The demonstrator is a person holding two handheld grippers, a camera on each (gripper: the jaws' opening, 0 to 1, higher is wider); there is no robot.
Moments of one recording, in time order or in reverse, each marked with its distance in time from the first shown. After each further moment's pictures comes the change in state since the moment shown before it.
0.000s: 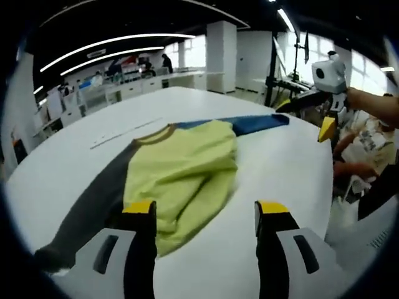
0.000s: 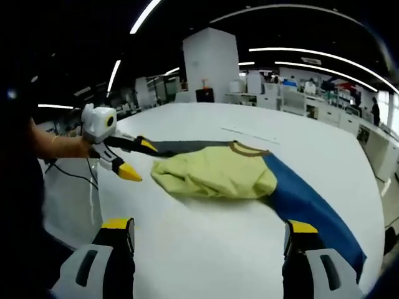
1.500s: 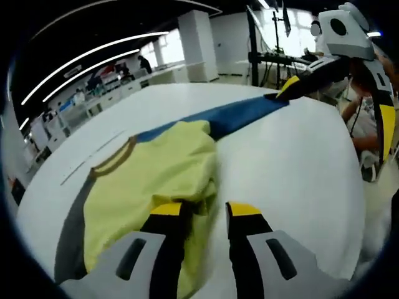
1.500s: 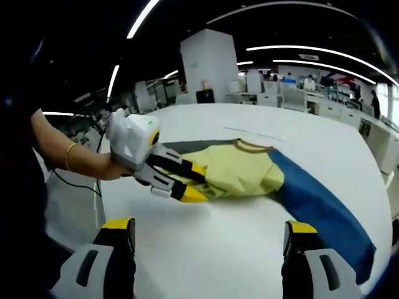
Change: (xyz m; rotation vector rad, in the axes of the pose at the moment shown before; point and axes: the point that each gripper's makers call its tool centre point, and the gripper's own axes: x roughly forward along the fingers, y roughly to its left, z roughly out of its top) left arm 0.114 -0.038 0.018 0.190 0.077 -0.026; right arm 0.004 0.014 -0.003 0.044 -0.005 0.015
